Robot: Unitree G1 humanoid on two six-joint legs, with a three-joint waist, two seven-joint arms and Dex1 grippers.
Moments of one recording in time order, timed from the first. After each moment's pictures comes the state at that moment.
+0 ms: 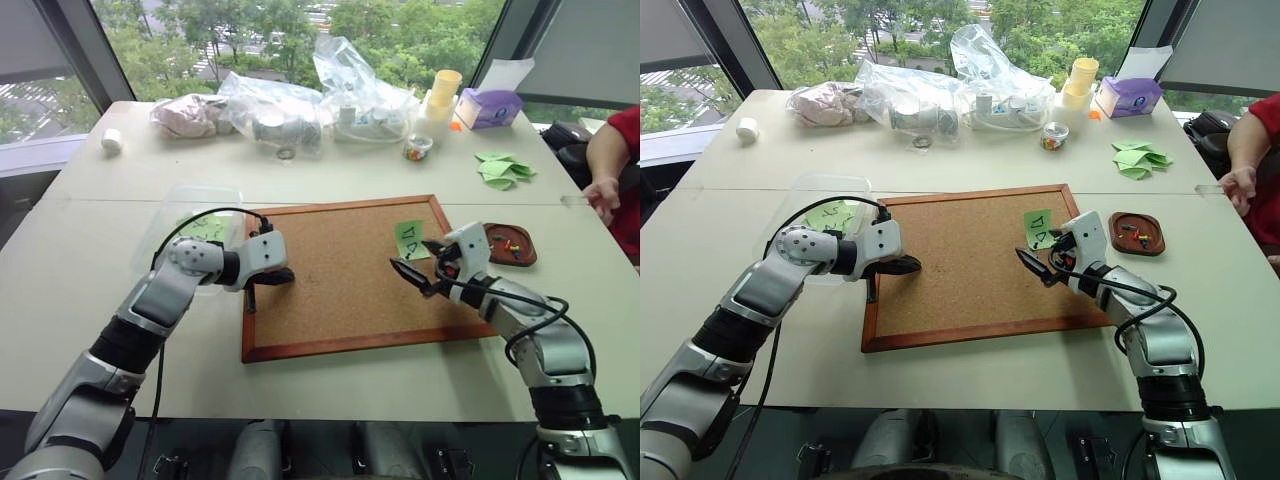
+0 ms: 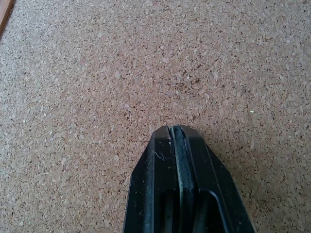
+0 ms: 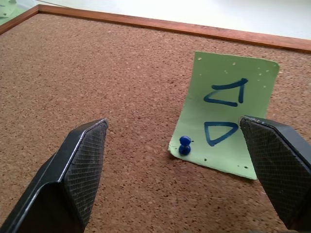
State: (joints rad) left arm -0.56 0.64 -0.34 0.01 -0.01 0.36 -1.07; right arm -0.23 -0.50 -0.07 -0.10 0.37 0.49 0.58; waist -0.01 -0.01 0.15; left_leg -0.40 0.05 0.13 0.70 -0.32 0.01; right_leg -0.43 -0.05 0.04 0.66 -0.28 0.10
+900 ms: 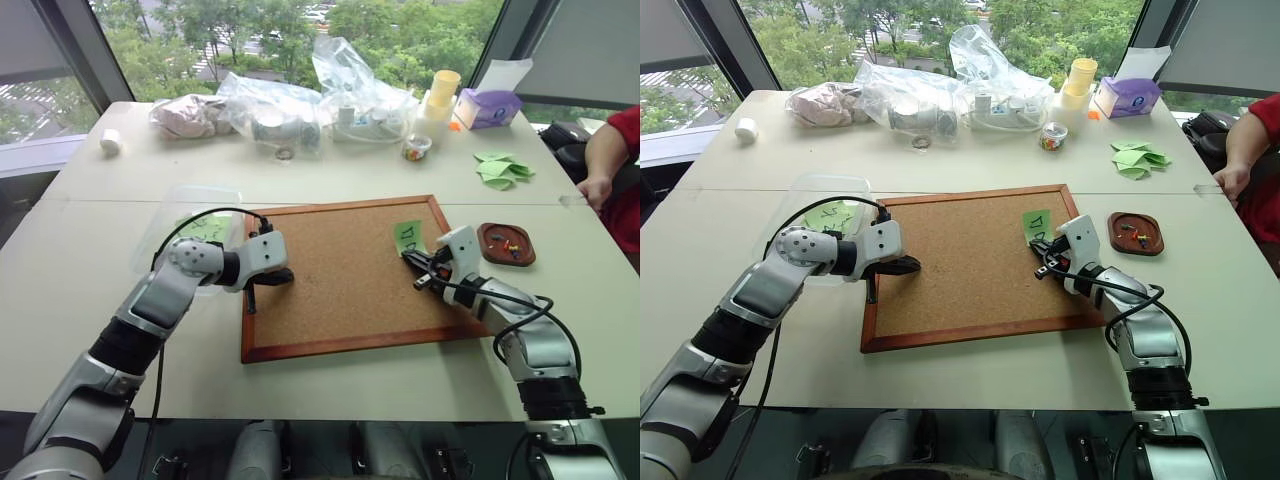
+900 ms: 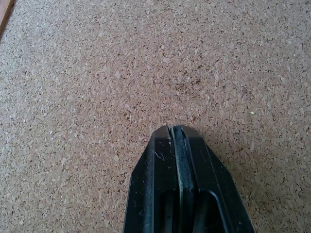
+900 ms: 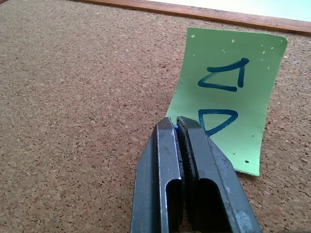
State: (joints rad) left arm -0.56 0.65 -0.34 -0.01 -0.01 0.38 -1.06; right arm -0.26 -0.47 -0.05 0.02 0.29 0.41 0.58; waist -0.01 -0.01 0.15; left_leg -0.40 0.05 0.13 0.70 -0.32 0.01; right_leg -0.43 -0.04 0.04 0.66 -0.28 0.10
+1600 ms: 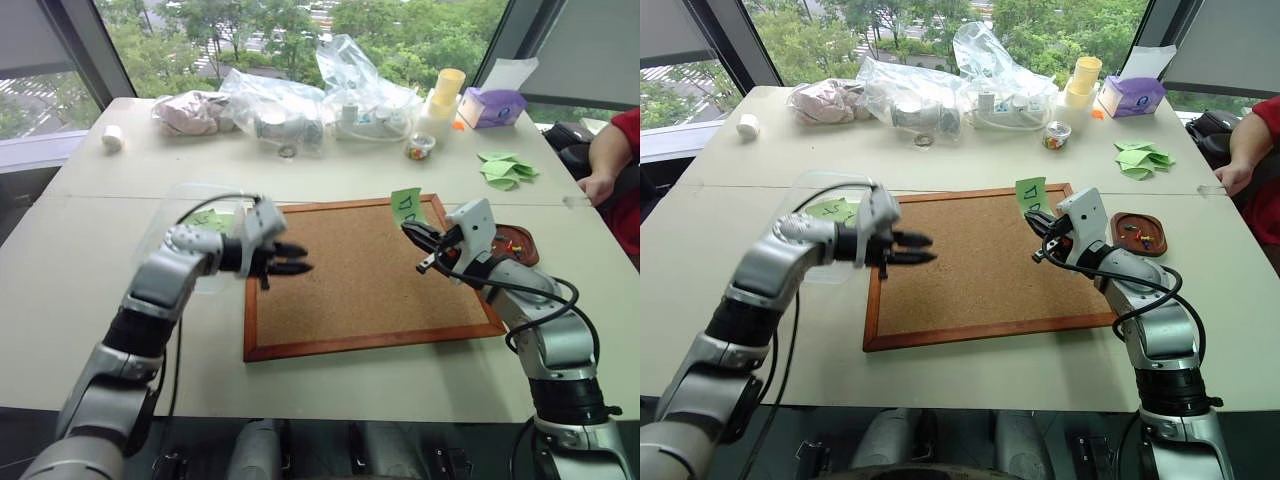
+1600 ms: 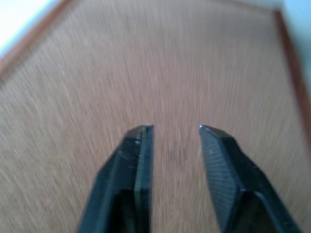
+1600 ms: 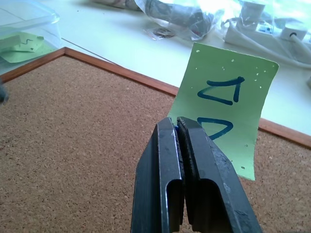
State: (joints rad) left arm -0.72 0.51 -0.07 0.04 -0.37 0.71 -1.08; right arm -0.30 -0.52 -0.09 -0.23 0.32 0.46 0.58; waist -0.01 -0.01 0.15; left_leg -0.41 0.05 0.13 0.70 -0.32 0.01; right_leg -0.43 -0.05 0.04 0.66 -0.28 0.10
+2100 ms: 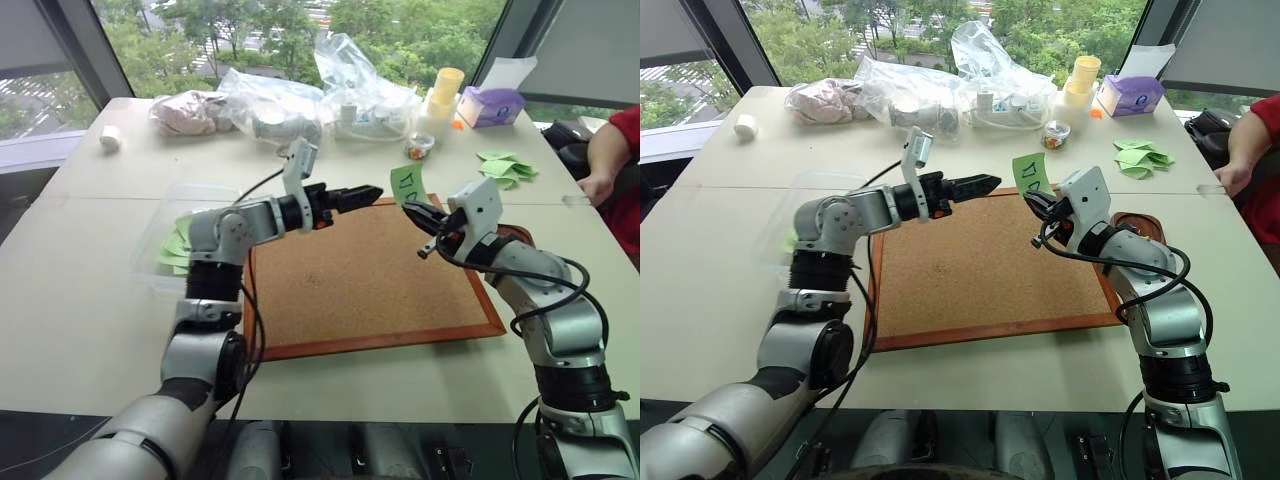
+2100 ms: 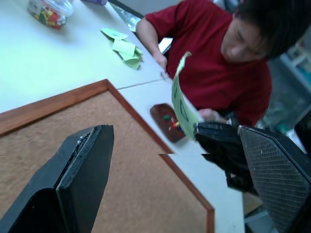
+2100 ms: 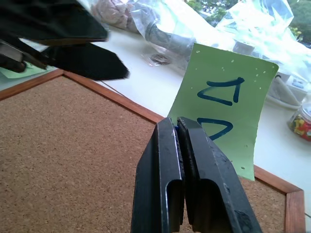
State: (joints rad) left arm -0.98 0.03 0.22 0.45 -0.59 1.01 -0.61; right arm -0.36 -0.54 -0.07 -0.26 0.31 0.46 0.57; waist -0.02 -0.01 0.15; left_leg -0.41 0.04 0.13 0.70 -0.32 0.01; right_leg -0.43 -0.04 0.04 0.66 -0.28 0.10
